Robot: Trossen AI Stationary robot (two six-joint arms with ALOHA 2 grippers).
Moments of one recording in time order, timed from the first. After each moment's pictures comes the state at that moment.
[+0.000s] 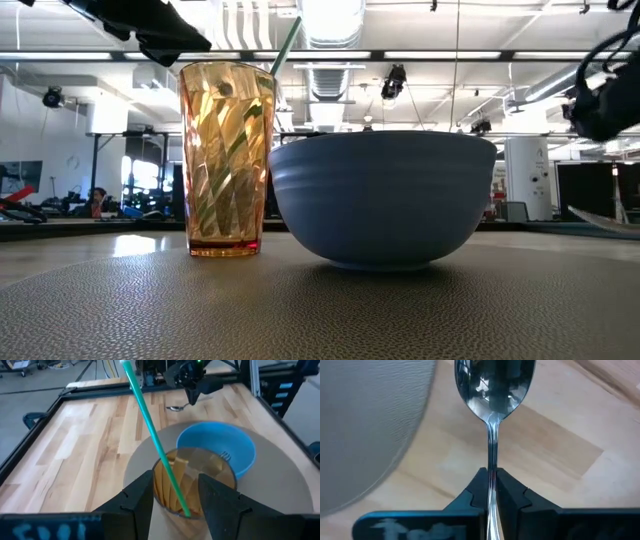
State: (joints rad) left arm -0.28 0.85 0.65 -0.20 -0.25 -0.04; right arm 0.61 1.47 0.78 -0.81 -0.02 1.73
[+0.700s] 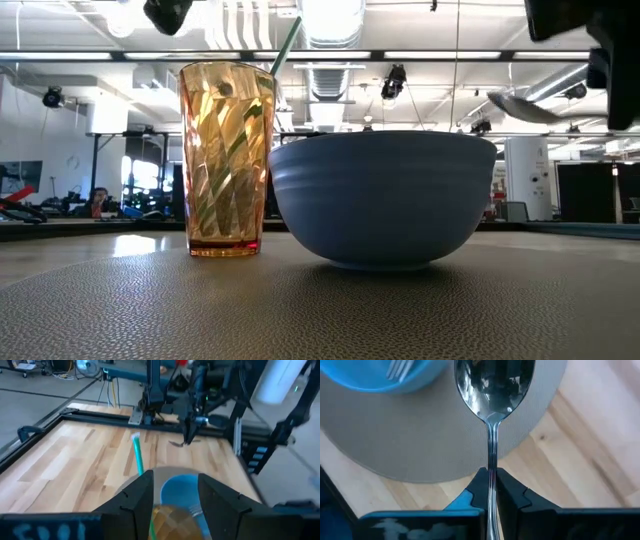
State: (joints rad) left arm -0.28 0.85 0.78 -0.16 -0.25 -0.22; right arm 0.61 1.40 0.99 -0.89 0.19 1.27
